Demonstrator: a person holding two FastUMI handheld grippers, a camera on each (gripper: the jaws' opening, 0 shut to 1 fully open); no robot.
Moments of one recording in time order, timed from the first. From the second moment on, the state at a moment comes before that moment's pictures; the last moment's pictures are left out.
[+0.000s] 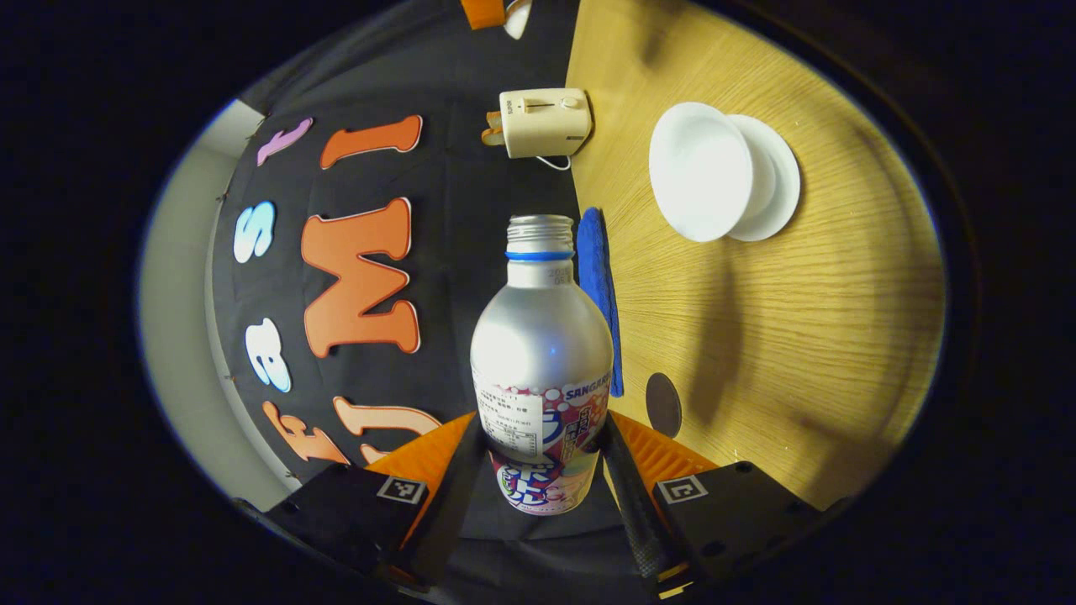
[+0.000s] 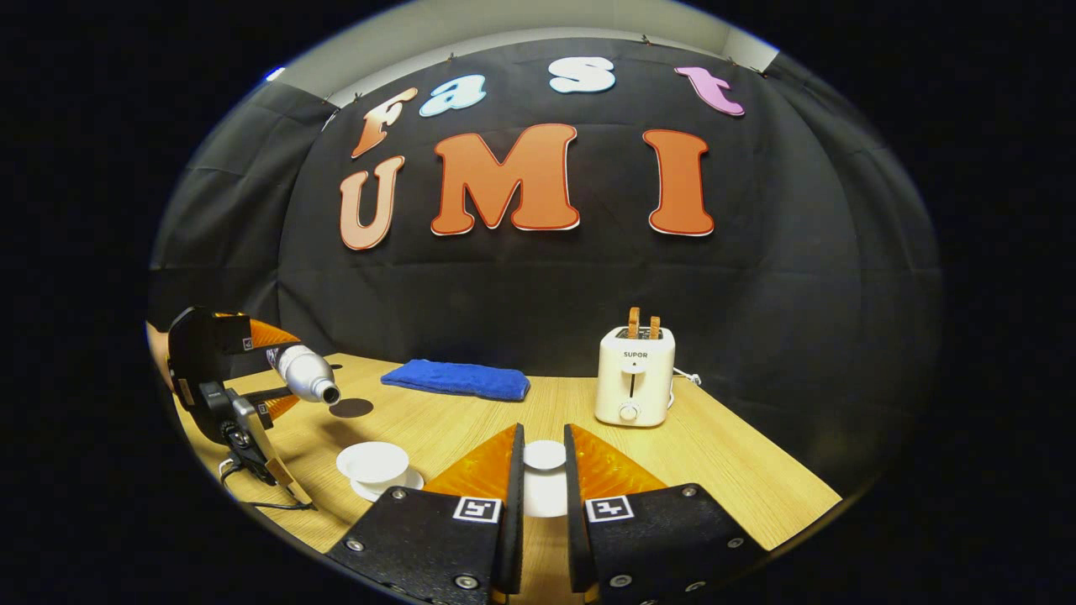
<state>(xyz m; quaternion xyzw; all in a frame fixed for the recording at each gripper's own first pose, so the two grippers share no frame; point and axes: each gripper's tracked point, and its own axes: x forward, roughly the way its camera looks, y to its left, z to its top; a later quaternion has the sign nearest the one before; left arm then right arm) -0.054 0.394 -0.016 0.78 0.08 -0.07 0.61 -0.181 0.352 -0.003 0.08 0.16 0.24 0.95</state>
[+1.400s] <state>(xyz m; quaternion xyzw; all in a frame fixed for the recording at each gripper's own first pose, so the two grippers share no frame) -0.038 0.365 0.023 0.86 0.02 -0.08 0.50 -0.178 0.351 0.001 0.08 0.15 0.25 0.95</state>
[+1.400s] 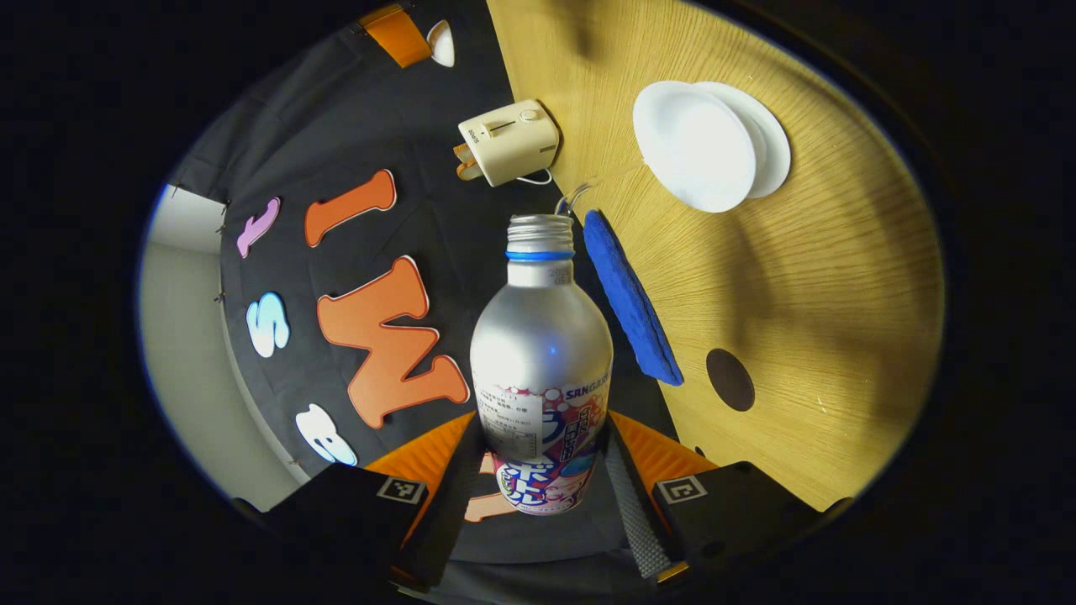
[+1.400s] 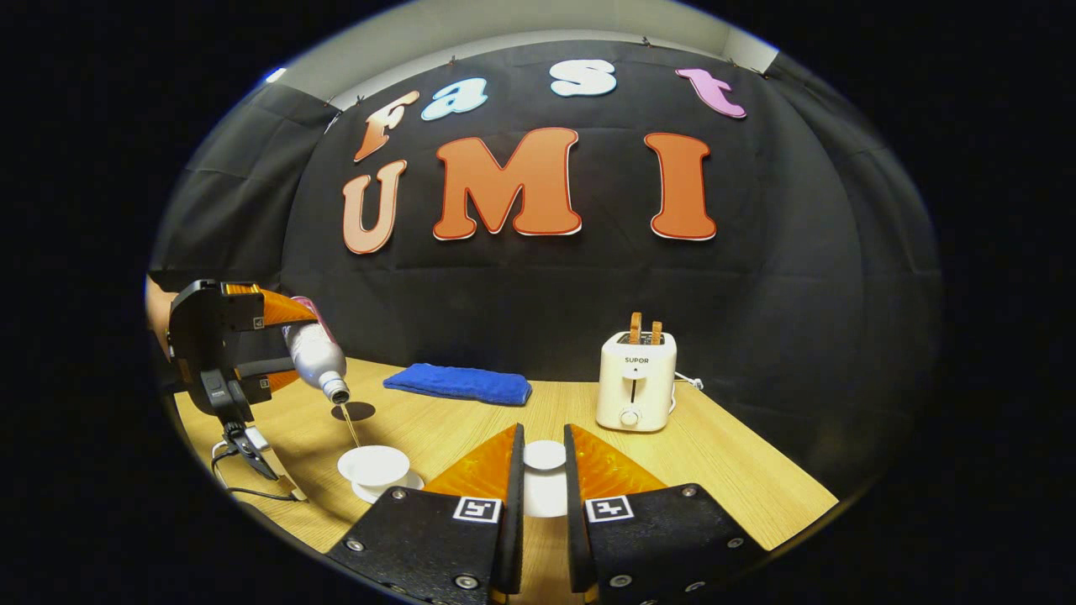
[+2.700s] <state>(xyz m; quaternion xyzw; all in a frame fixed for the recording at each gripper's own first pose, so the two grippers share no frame) -0.032 0.351 0.019 0.90 0.01 -0.08 0.42 -0.178 0.345 0.001 0.09 0.15 0.25 0.95</state>
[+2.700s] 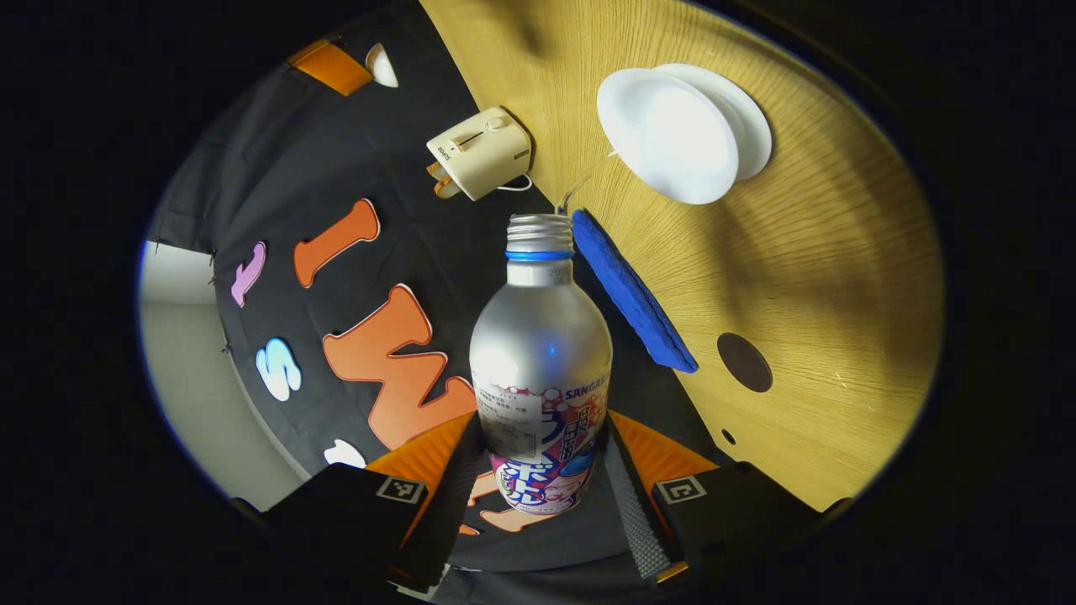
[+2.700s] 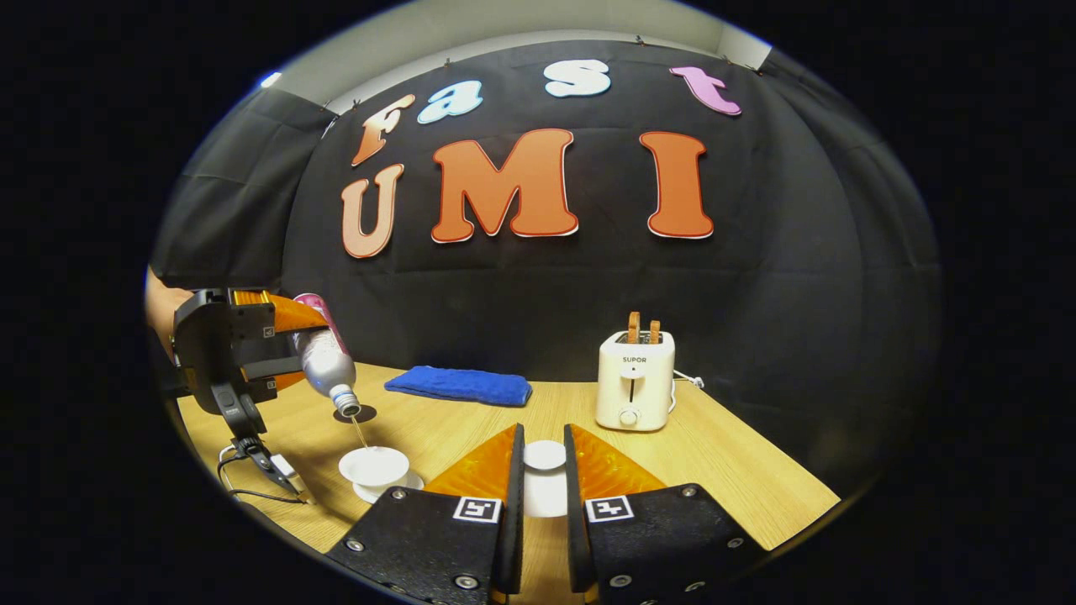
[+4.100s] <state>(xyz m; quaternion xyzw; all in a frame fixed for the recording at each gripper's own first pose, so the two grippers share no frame) -0.037 0.344 0.020 0.90 -0.02 -0.07 0.42 -0.183 0.356 -0.001 0.09 0.15 0.26 0.95</state>
